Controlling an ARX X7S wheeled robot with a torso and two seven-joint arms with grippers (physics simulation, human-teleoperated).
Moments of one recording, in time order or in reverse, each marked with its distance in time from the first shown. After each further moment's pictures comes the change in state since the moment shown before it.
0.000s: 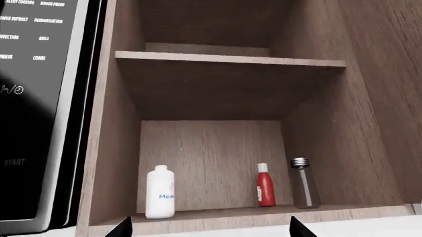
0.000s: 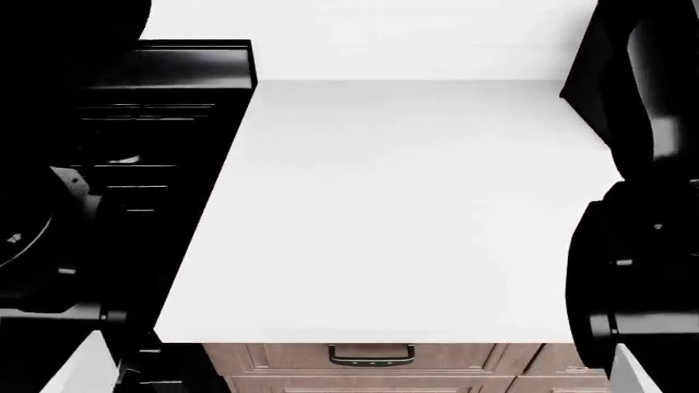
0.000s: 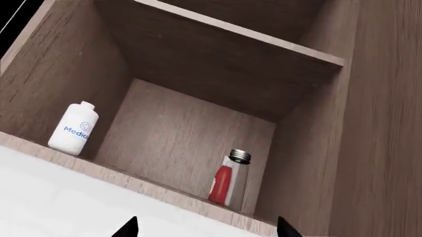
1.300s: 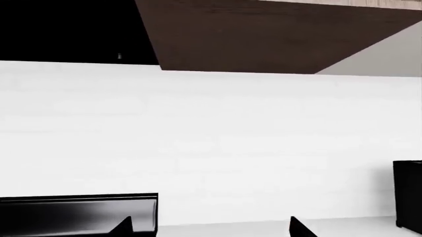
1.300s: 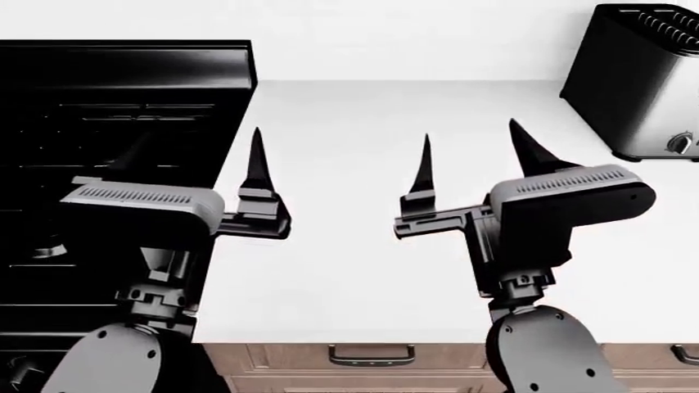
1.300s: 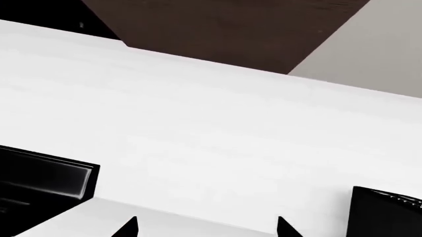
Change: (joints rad) left arm 1.193 -0.138 -0.037 0.356 0.305 0.542 0.249; right arm -1.103 0.020 0.045 -0.346 -0.018 -0.485 0.179
